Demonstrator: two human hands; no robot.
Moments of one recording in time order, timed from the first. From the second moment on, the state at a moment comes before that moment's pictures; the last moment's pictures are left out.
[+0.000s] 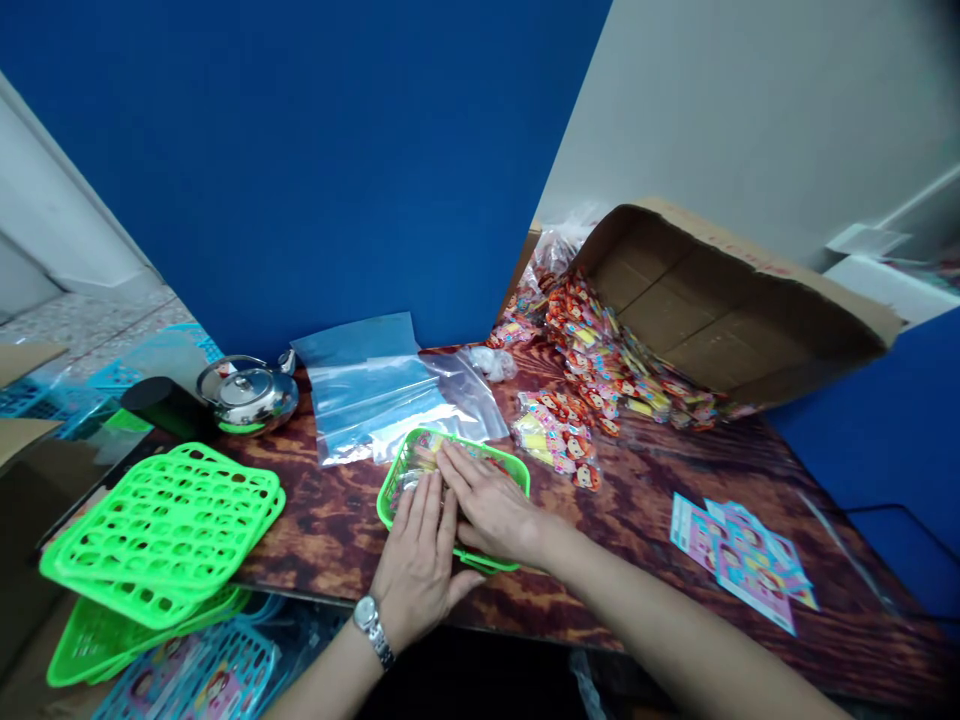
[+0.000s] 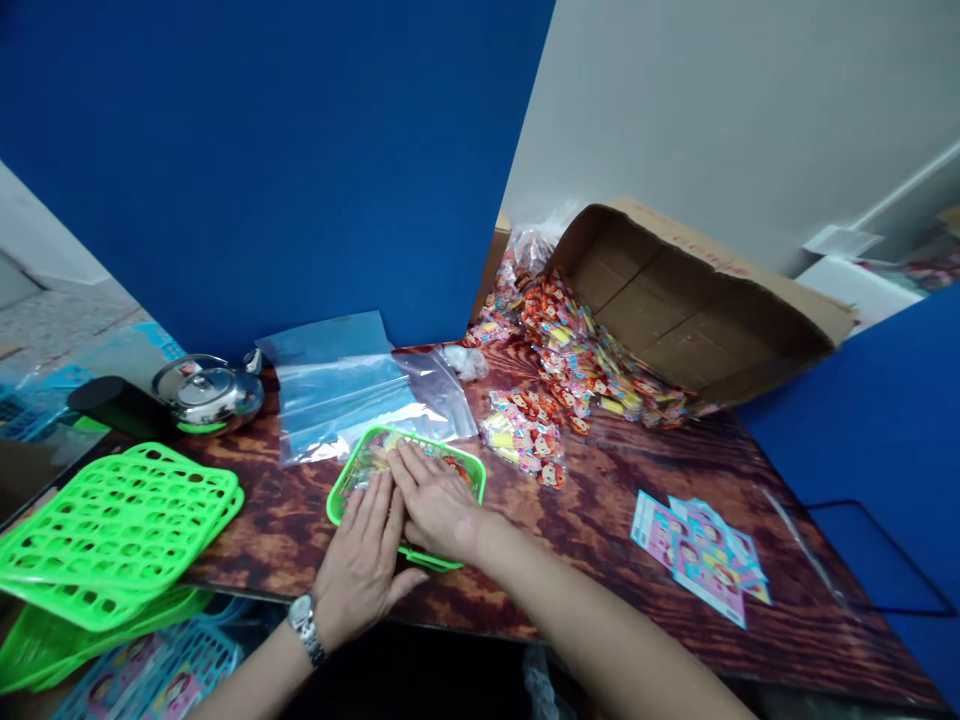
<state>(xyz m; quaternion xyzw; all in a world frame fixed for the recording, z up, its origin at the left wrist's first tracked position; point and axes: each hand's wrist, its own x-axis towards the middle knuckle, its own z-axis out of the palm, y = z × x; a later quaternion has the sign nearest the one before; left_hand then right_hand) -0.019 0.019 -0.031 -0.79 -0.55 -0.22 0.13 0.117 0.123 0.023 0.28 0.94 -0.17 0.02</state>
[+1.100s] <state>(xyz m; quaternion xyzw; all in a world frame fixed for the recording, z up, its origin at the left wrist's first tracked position) -0.012 0.063 -0.002 -0.81 -0.56 -0.16 0.04 0.141 0.130 0.005 0.27 0.94 -0.21 -0.04</state>
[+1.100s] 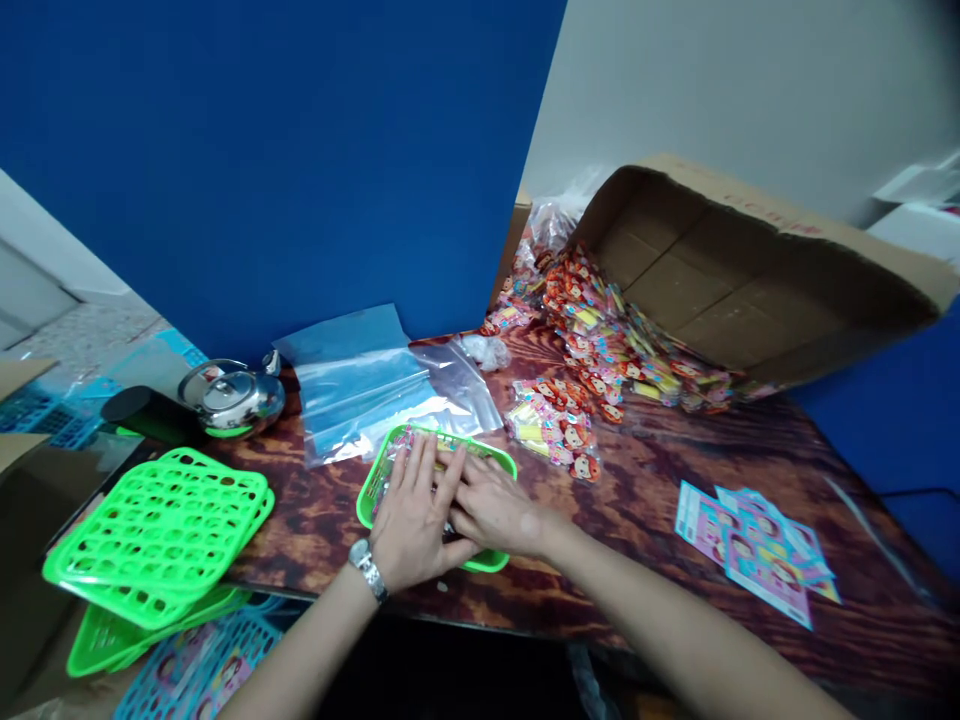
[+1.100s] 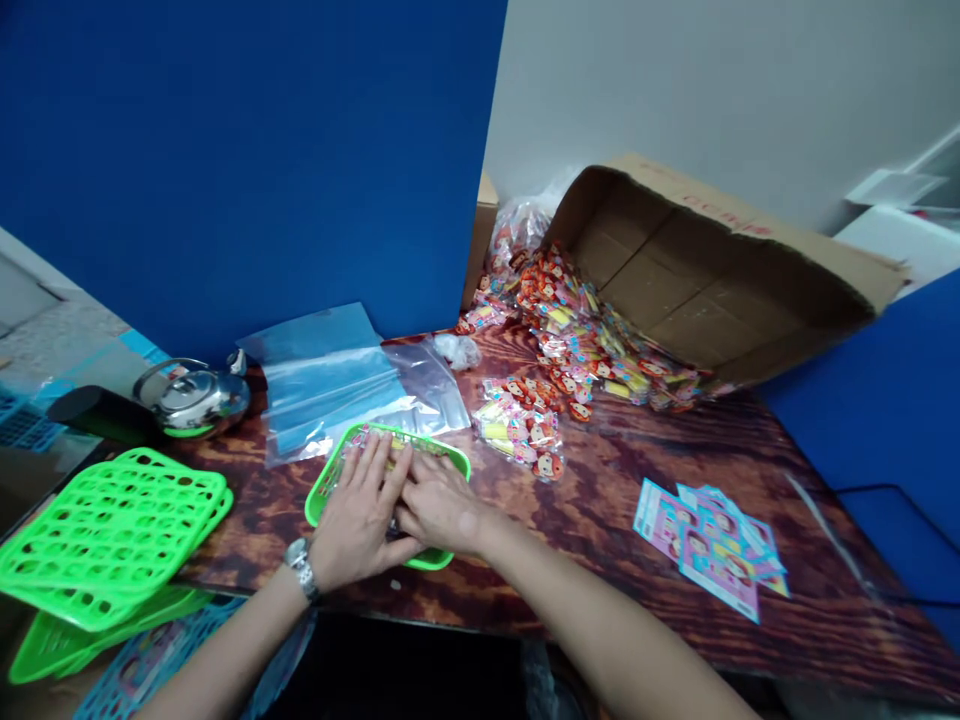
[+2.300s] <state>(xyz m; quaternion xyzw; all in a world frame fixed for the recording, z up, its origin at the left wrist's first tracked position) -0.029 0.065 -0.015 -0.86 -0.49 -0.11 0.07 0.239 0.222 -0.011 0.57 0.79 -0.18 -0.13</state>
